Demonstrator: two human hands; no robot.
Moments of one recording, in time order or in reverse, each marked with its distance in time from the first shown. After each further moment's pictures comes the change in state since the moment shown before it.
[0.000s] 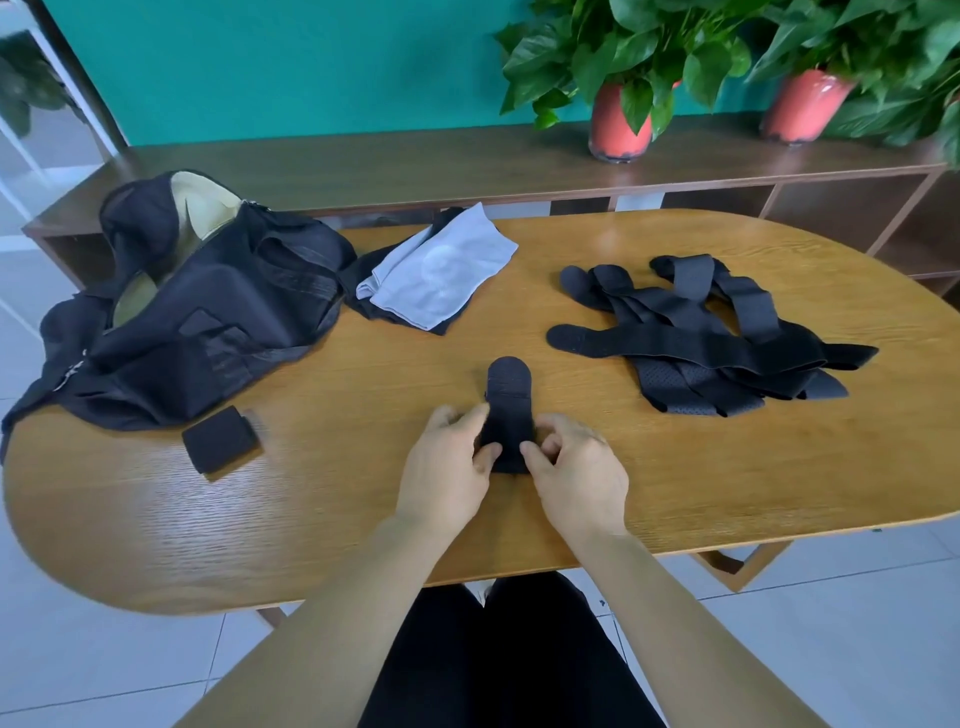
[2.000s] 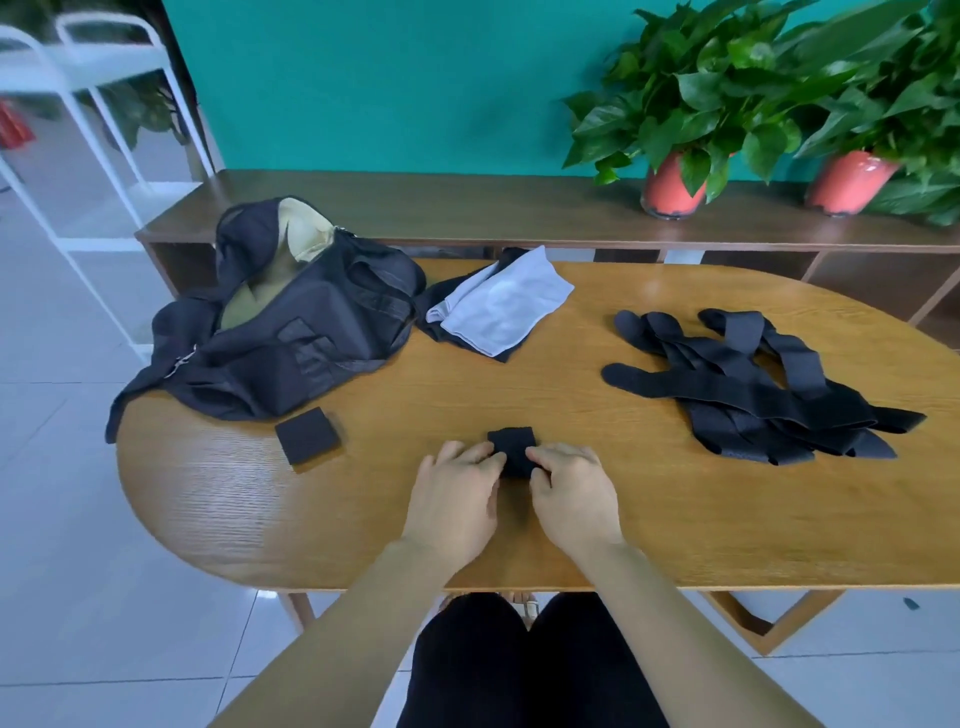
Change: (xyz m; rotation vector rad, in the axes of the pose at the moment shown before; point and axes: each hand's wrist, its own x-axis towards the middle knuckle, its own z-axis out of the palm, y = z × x) left_hand -0.031 -0.035 -0.043 0.324 -0.048 0.099; right_hand -0.009 -0.051 0.021 -0.065 -0.175 -0.161
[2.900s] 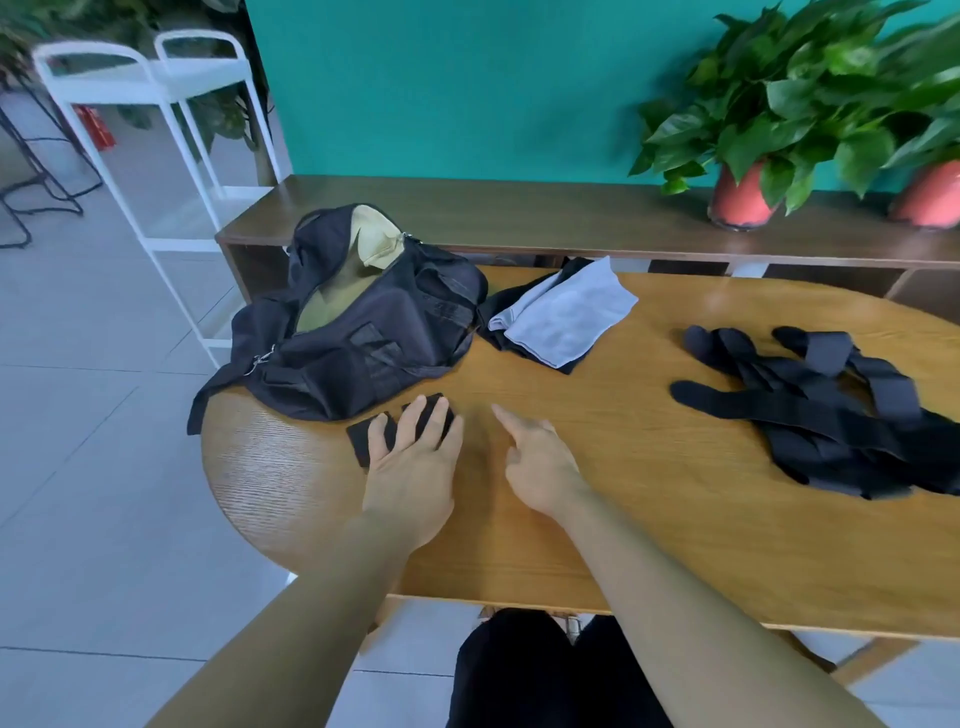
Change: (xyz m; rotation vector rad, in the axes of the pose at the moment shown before) left_hand -0.013 -0.088 -0.047 0.292 -0.096 -0.228; right_hand 0.049 -0.087 0.039 0.099 -0.358 -0.022
